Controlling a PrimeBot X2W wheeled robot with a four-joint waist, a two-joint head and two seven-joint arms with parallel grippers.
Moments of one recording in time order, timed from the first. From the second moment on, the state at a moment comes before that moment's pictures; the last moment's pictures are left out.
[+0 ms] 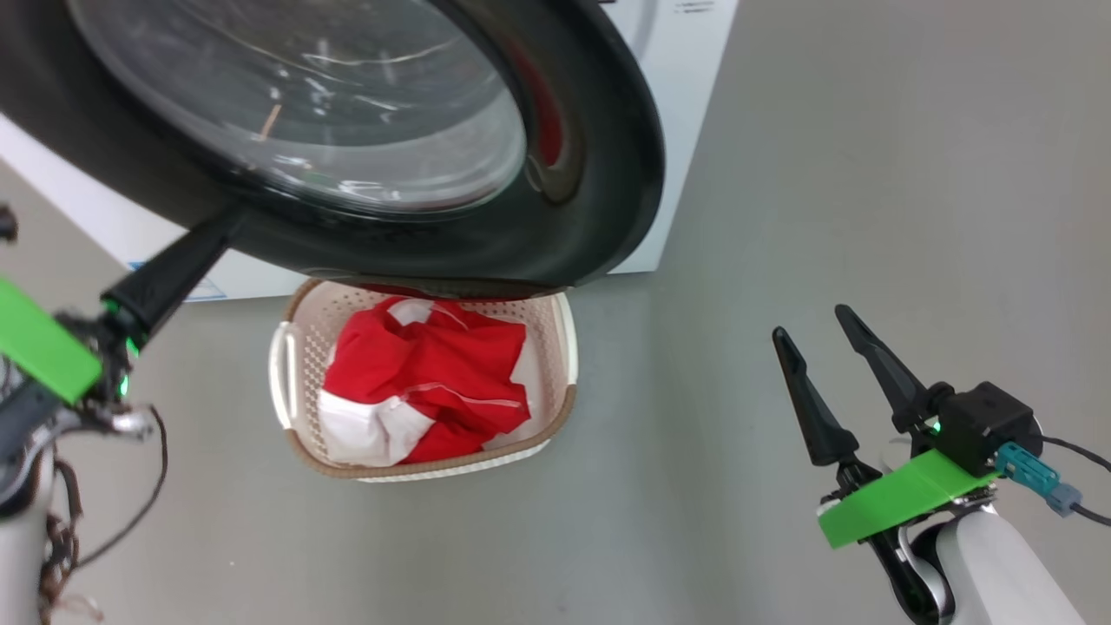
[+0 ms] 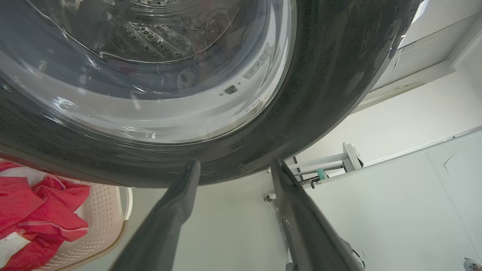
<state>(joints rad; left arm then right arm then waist) -0.57 0.35 -0.06 0.12 -1.49 -0.12 0.77 -0.26 -0.19 0.18 0.17 0.30 0.13 -0.26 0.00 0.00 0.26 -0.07</state>
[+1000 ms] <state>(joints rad) -0.10 0.42 -0.17 0.16 -1.29 -0.12 0.05 -0.16 -0.23 0.12 0.17 0.31 0.13 -0.26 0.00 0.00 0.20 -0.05</state>
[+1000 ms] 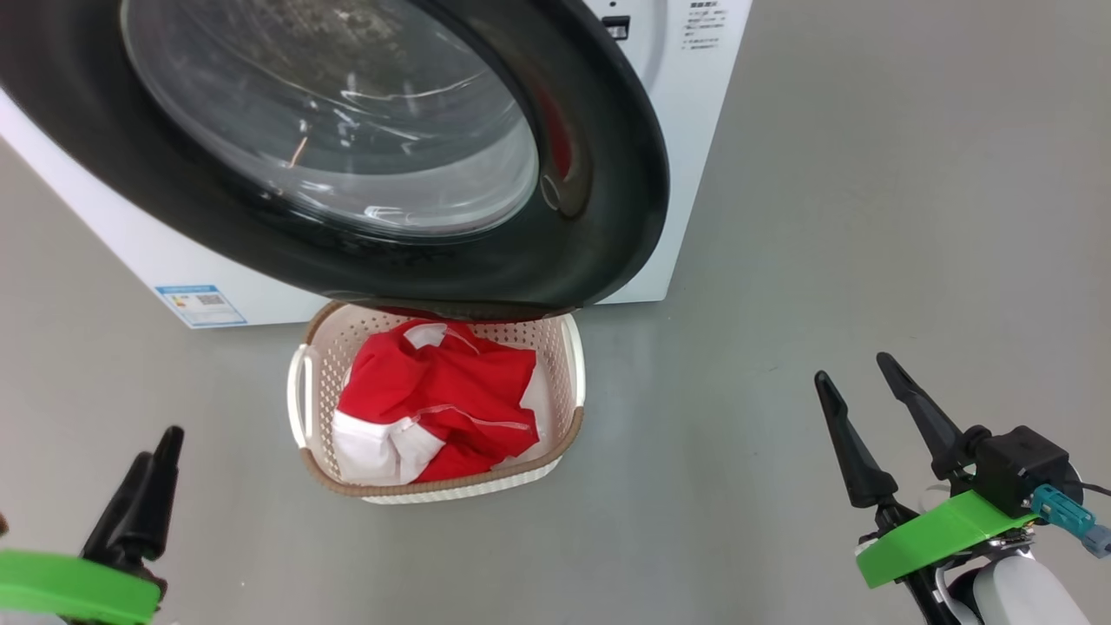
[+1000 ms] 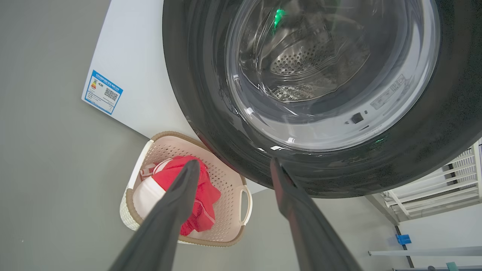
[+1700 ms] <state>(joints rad) -0.08 0.34 -0.12 0.25 -0.66 -0.13 -0.25 -0.14 -0.22 0.10 0.16 0.31 0.13 -0.26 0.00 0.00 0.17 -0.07</state>
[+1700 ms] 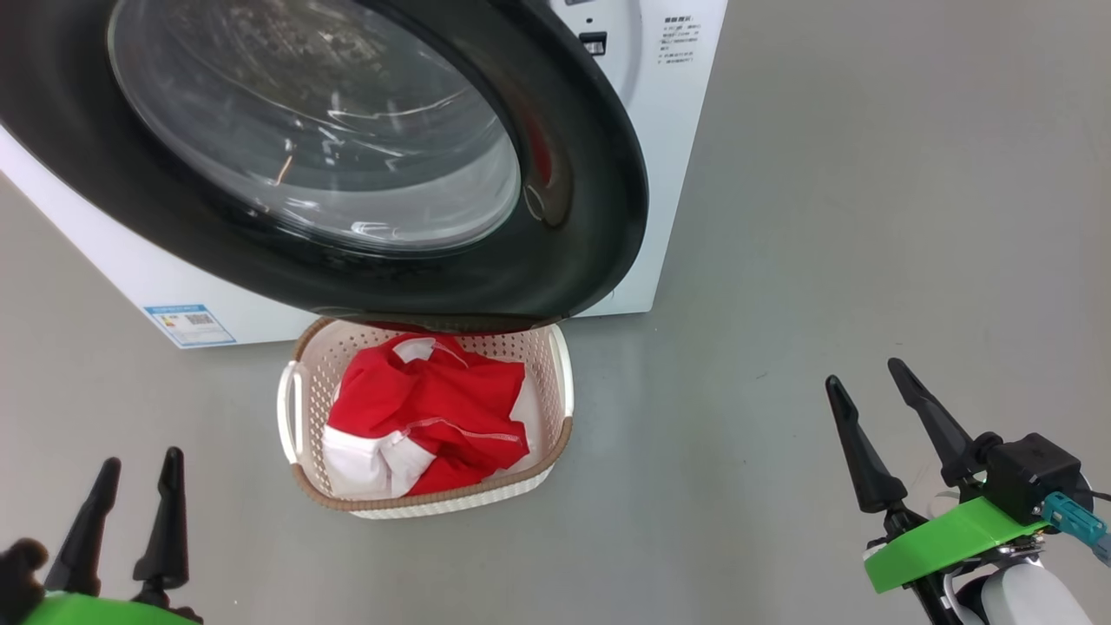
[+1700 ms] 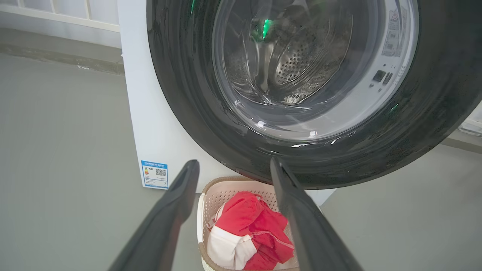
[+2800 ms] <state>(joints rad) -0.02 0.17 0.06 0.20 -0.35 -0.13 -0.25 -0.14 -0.22 0.10 0.16 0.31 0.13 -0.26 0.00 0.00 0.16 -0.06</state>
